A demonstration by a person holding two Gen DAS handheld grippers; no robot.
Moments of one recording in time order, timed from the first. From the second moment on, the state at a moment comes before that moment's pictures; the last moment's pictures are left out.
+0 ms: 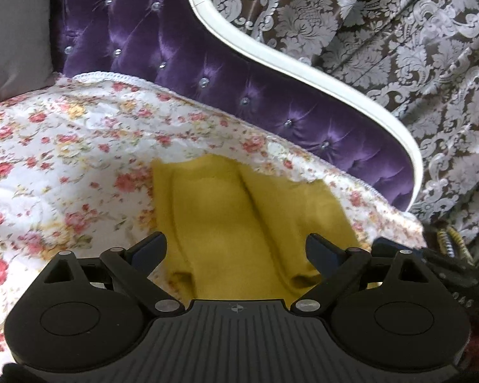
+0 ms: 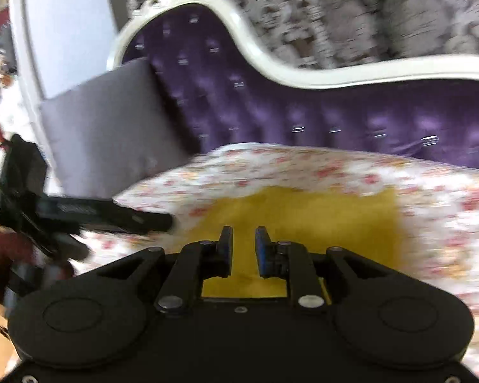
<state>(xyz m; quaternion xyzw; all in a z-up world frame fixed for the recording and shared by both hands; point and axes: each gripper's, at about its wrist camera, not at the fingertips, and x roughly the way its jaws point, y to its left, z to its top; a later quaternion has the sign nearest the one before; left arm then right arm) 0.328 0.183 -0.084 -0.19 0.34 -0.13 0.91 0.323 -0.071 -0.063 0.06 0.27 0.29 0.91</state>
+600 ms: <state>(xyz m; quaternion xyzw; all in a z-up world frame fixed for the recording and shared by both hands) 0.398 0.124 -0.114 -0.21 0.43 -0.19 0.86 0.308 -0.064 -0.100 -0.08 0.27 0.29 0.92</state>
